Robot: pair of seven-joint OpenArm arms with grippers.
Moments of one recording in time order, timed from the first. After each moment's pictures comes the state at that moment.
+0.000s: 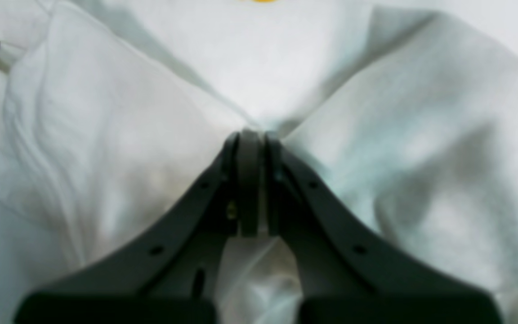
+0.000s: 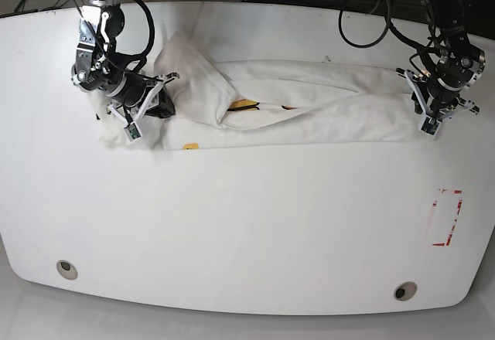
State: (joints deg) left arm 10.8 -11.5 -27.9 102.8 4.6 -42.3 47.6; right arm -7.5 13.1 12.9 85.5 24.3 37.8 -47.3
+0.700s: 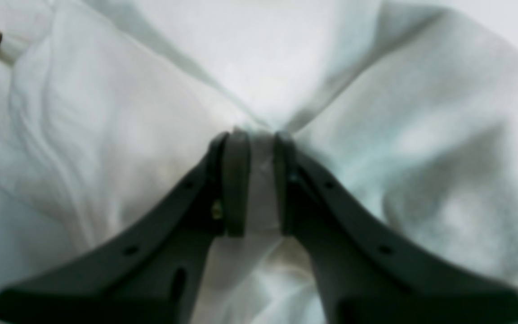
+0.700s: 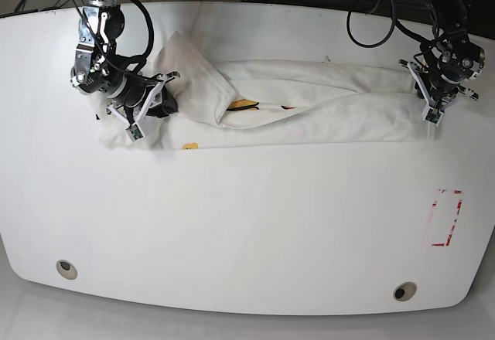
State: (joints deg) left arm 10.9 -13.4 -28.3 92.9 5.2 -41.8 46.0; right arm -7.0 13.0 13.0 88.5 26.2 37.8 -52.8
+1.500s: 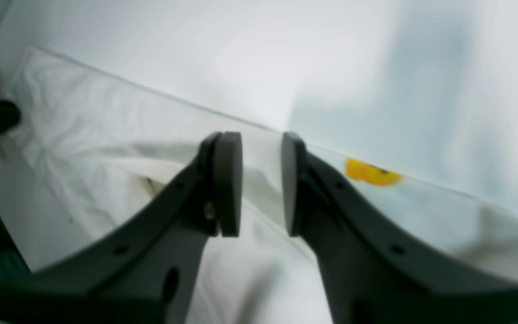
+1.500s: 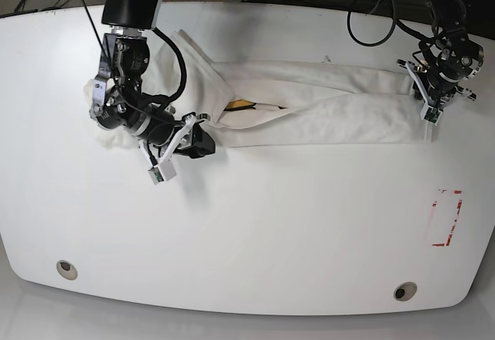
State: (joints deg) left arm 11.6 -13.5 -28.2 92.5 4.9 -41.8 42.9; right arm 4.7 3.9 12.5 87.6 36.2 34.1 -61.7
